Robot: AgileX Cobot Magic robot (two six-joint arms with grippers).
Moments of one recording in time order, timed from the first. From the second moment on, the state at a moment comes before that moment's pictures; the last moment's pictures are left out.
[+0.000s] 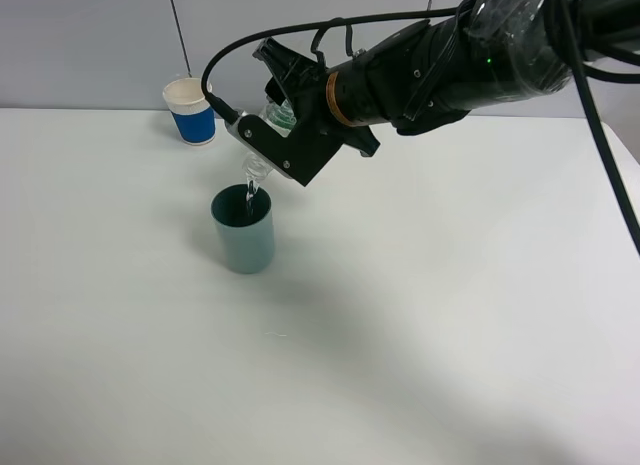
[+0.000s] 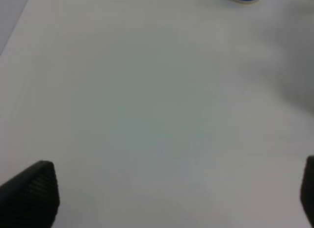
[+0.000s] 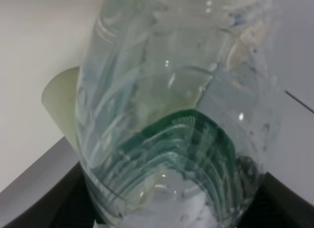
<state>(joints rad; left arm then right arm) 0.05 0.00 -0.50 0.03 1.05 -0.01 0.73 1.90 -1.22 -1.73 0.13 -0.38</state>
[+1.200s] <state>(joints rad) 0.05 0.00 -0.50 0.03 1.05 -0.01 0.74 1.90 -1.25 -1.73 0.13 -0.48</state>
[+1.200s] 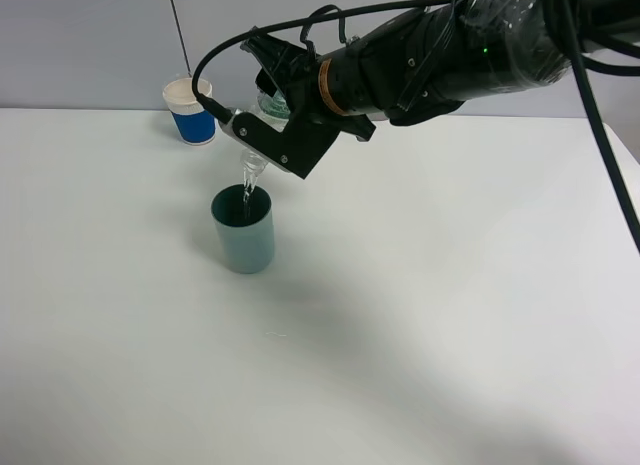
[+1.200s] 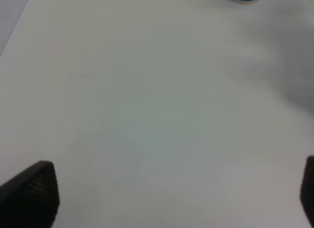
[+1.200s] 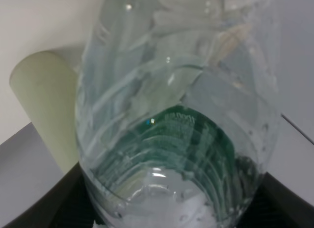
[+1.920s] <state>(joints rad) 0.05 0.00 -0.50 0.03 1.05 -0.01 0.74 1.90 -1.25 -1.73 0.13 -0.56</state>
